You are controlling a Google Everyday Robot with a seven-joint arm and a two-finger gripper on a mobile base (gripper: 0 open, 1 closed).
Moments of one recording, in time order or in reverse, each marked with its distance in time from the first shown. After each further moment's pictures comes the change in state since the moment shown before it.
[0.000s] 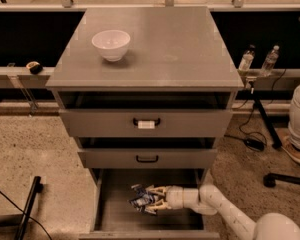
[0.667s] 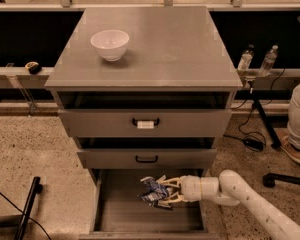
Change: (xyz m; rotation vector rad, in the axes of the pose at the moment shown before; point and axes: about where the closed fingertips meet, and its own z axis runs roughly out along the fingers) arm -0.129 -0.007 -0.074 -0.045 0.003 -0.156
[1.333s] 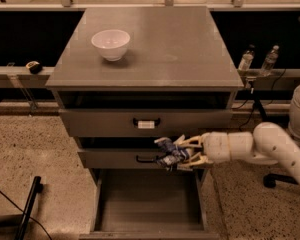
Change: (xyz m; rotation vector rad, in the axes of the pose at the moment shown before) arm -0.188 -0.109 -0.086 -0.008 0.138 -0.175
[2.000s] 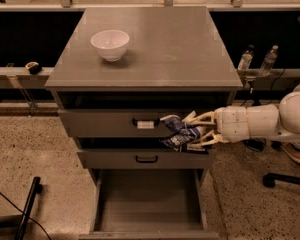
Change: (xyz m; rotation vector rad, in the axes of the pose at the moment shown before) arm -0.100 -0.060 -0.055 0.023 0.109 -0.123
